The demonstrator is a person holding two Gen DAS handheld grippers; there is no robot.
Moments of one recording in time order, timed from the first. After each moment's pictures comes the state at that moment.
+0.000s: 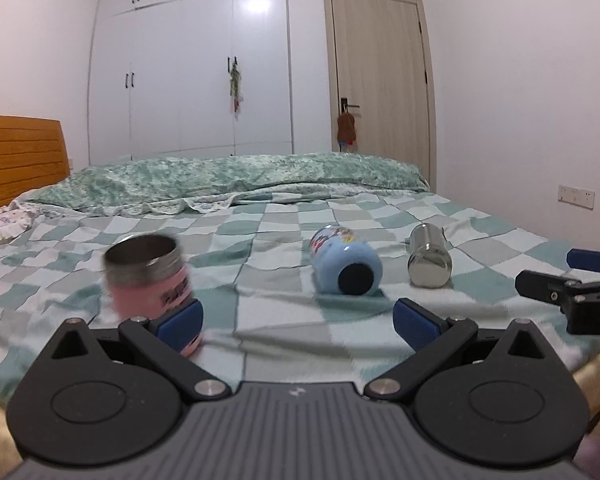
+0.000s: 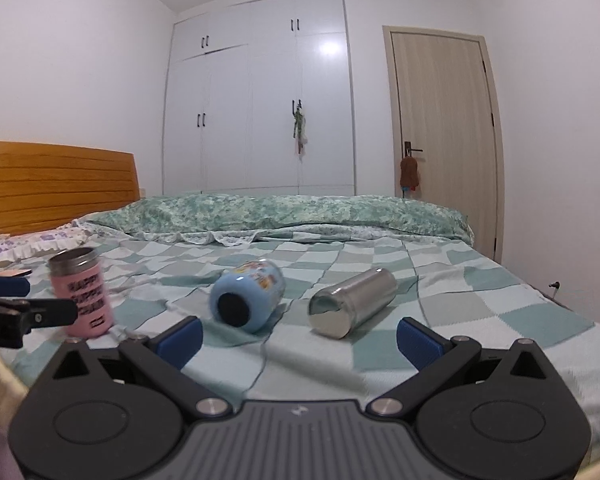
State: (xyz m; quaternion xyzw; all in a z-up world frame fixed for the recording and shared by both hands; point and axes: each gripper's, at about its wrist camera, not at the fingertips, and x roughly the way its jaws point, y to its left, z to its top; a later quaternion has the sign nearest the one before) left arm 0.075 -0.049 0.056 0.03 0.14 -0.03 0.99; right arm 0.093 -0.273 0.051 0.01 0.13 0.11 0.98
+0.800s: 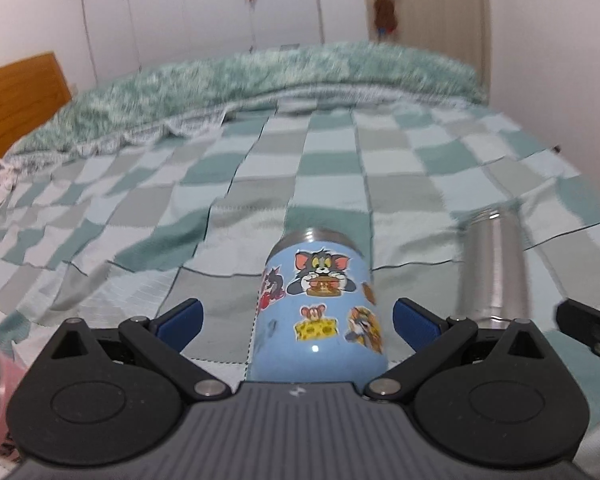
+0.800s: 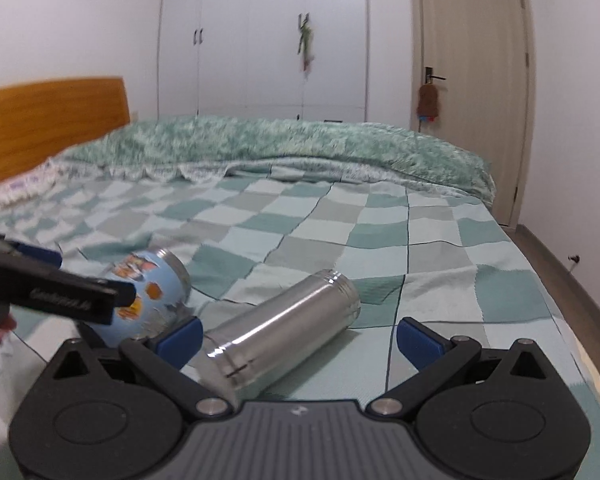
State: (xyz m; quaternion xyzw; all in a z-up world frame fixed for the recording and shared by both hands) left arm 0.337 -0.137 0.059 0.05 0.33 0.06 0.94; right arm 0.312 -0.314 0.055 -0.04 0.27 0.14 0.95
